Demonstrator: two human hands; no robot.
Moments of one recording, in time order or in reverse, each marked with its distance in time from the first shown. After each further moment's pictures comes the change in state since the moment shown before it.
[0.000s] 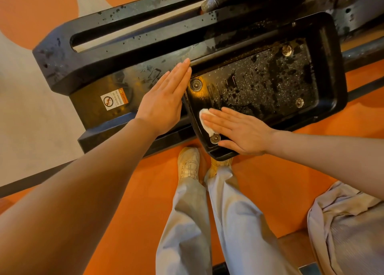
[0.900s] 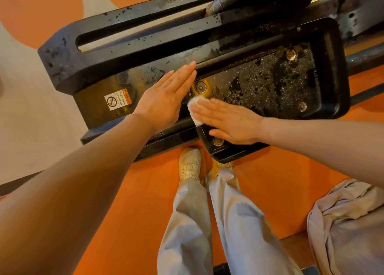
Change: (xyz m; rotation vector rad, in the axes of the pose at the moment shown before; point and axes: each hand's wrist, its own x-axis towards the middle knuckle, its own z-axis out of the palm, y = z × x) left_hand 0.001 -0.015 -0.010 0.056 -0.093 0.098; right_hand 0.039 0.014 -0.010 -0.020 -0.011 -0.104
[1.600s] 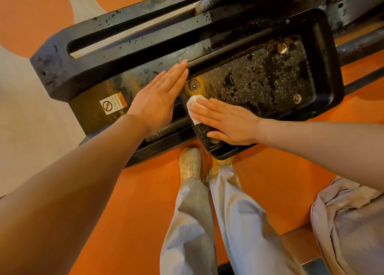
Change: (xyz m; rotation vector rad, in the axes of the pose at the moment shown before) left_hand 0.000 0.000 -0.002 0.006 -0.012 -0.003; right_hand -0.010 -0.009 0.009 -0.037 0.025 0.056
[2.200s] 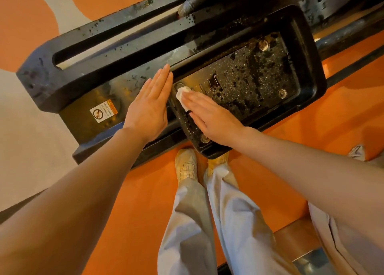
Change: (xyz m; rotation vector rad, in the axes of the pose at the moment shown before) left_hand 0.001 0.019 0.008 -0.086 0.056 -0.111; right_hand 0.017 -0.036 -0.016 0.443 0.404 0.414
